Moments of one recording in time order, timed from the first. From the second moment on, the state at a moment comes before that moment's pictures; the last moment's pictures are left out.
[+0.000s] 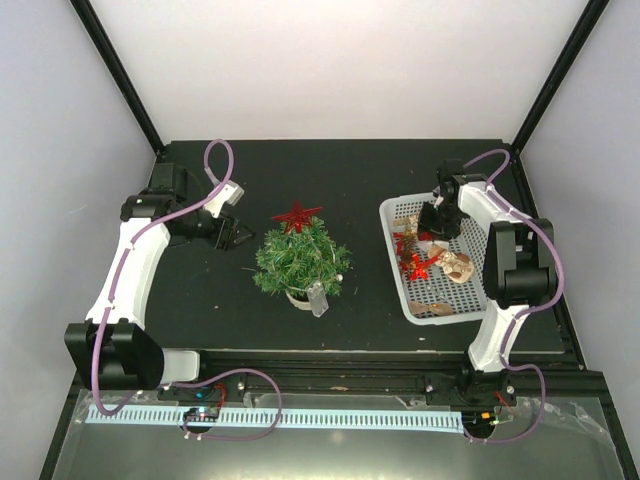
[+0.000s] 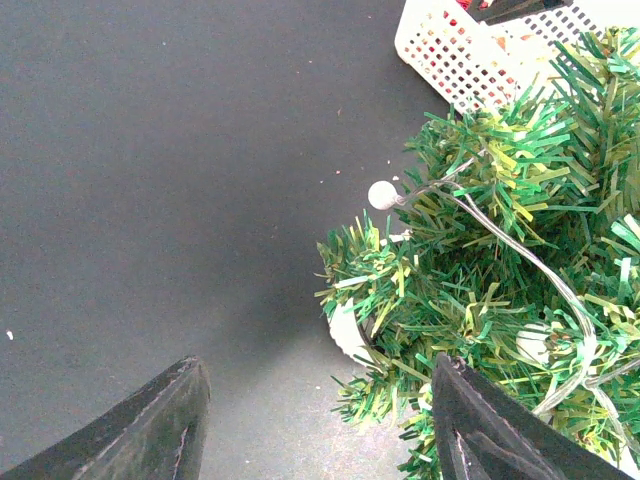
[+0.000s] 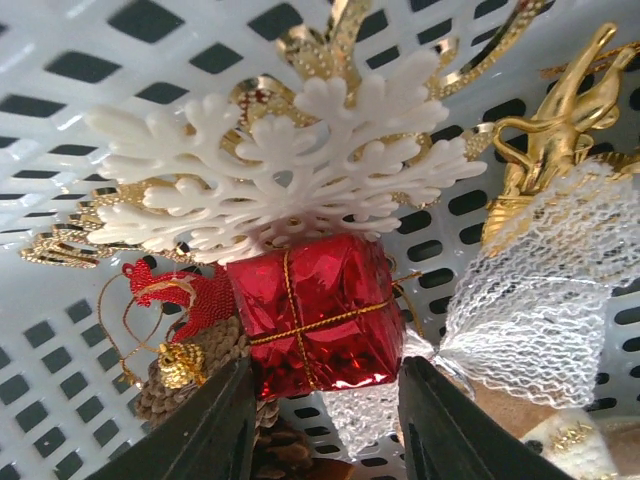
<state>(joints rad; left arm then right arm) 0.03 1.31 1.26 -1.07 0.73 0.46 0.09 1.90 1.39 -0.88 -0.17 0.40</state>
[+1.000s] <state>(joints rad) 0.03 1.30 1.23 -1.09 0.75 0.48 0.09 1.76 1.35 -0.88 -0.11 0.35</state>
